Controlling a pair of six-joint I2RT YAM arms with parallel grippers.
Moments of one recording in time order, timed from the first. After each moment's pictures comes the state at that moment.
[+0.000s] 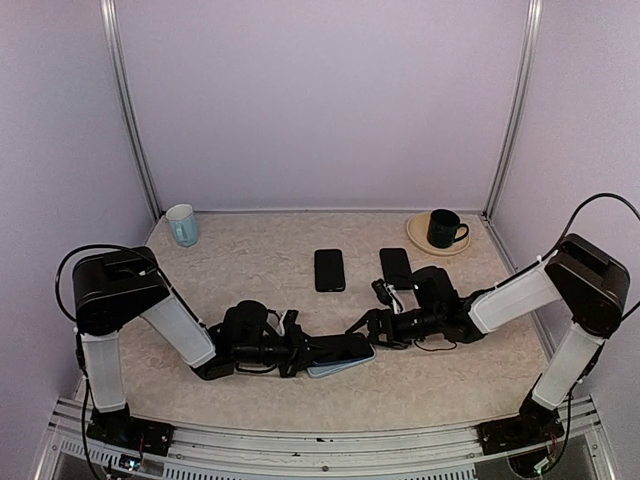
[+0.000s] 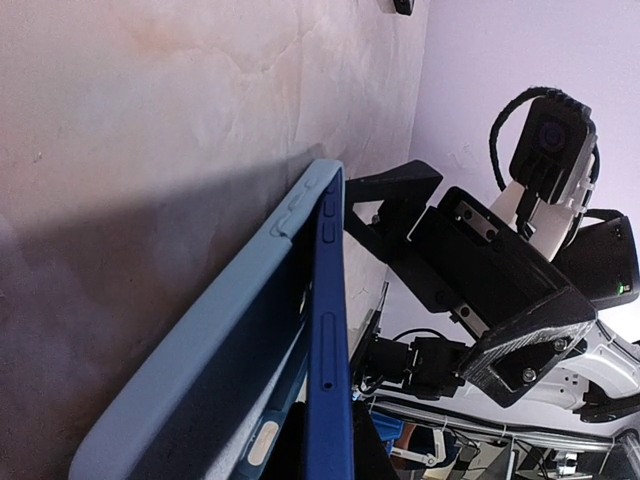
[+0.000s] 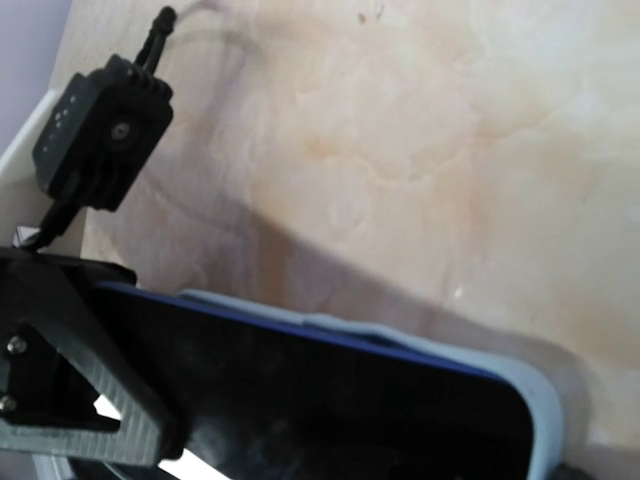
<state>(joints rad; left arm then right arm) -0.96 1.98 0.60 1.02 0.38 -1.52 0.73 1.70 0.62 0.43 -0.55 0.70</state>
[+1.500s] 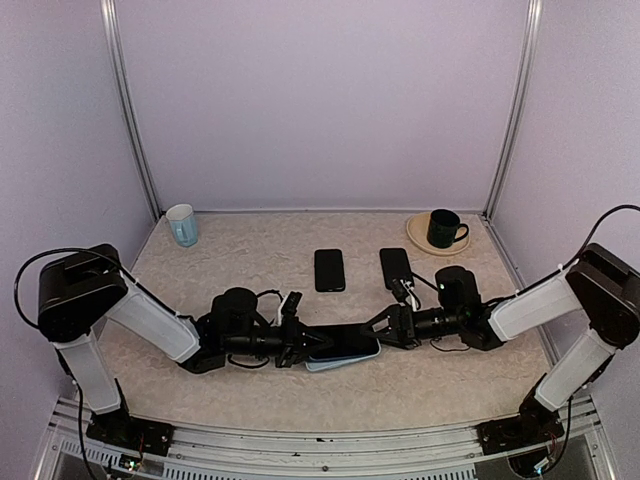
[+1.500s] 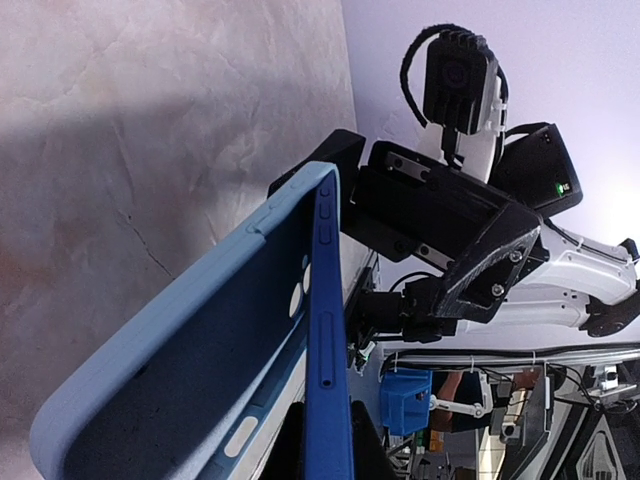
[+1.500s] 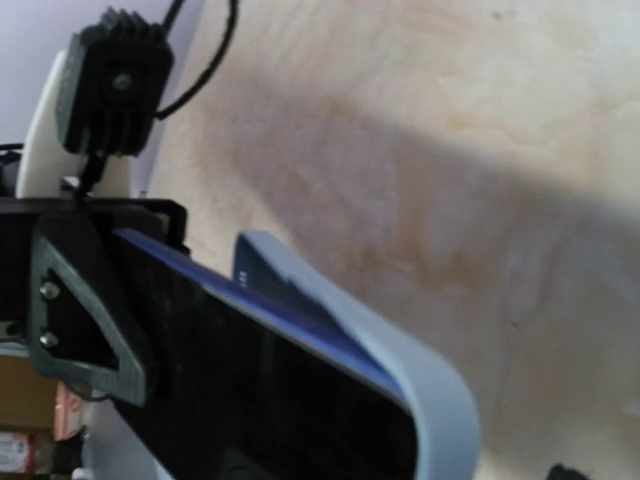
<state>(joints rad) -0.96 1.79 0.58 0.92 0.44 -1.27 0.66 1.57 0.48 0.60 -0.73 0.77</state>
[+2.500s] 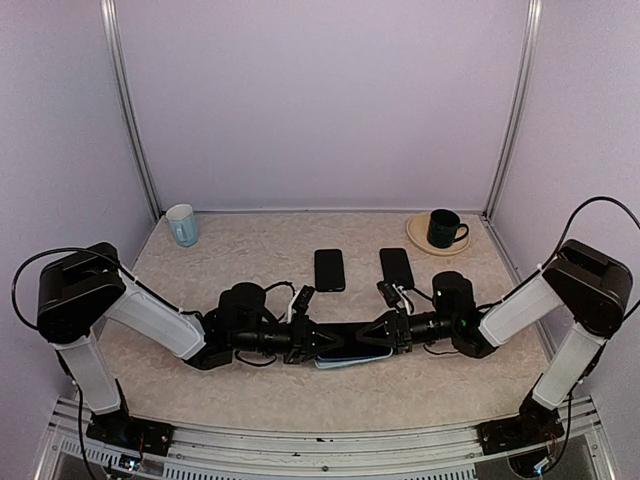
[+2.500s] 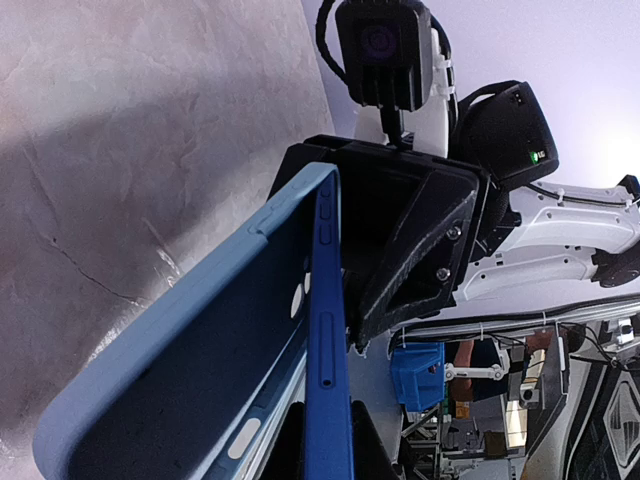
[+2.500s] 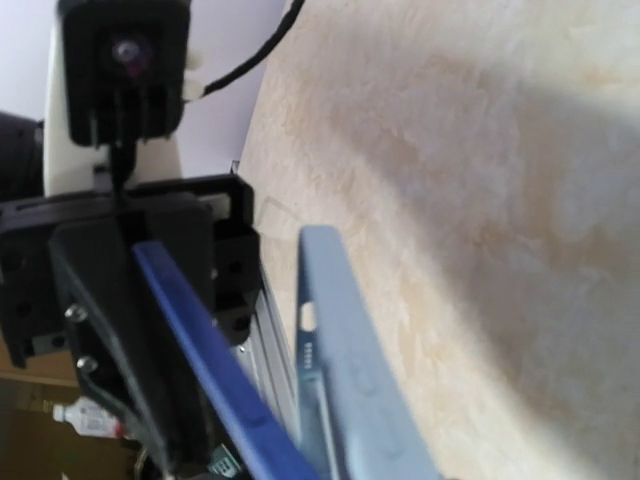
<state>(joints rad) -0.99 1.79 0.65 0.88 0.48 -1.17 0.70 1.68 0.46 0.88 -0.85 0.96</state>
